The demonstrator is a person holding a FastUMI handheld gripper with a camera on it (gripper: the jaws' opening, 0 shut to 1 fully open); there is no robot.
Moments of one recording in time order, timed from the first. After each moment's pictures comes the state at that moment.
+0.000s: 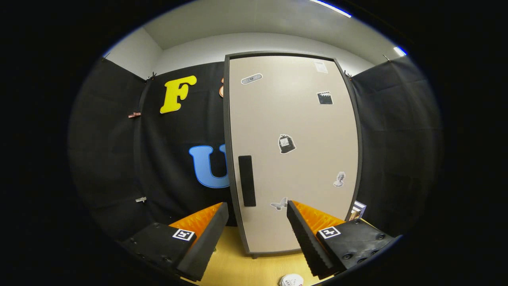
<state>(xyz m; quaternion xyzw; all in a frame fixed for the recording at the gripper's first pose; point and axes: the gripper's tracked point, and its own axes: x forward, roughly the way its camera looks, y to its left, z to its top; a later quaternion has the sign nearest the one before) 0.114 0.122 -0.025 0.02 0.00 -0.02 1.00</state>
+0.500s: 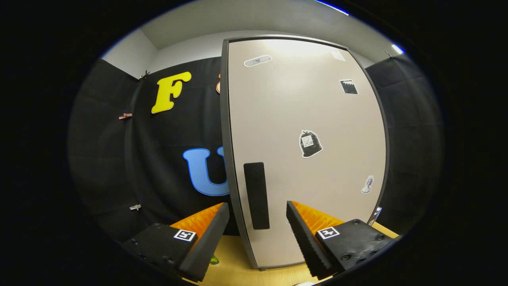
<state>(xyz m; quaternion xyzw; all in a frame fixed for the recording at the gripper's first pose) 0.211 0.136 -0.031 0.03 0.00 -0.03 1.00</state>
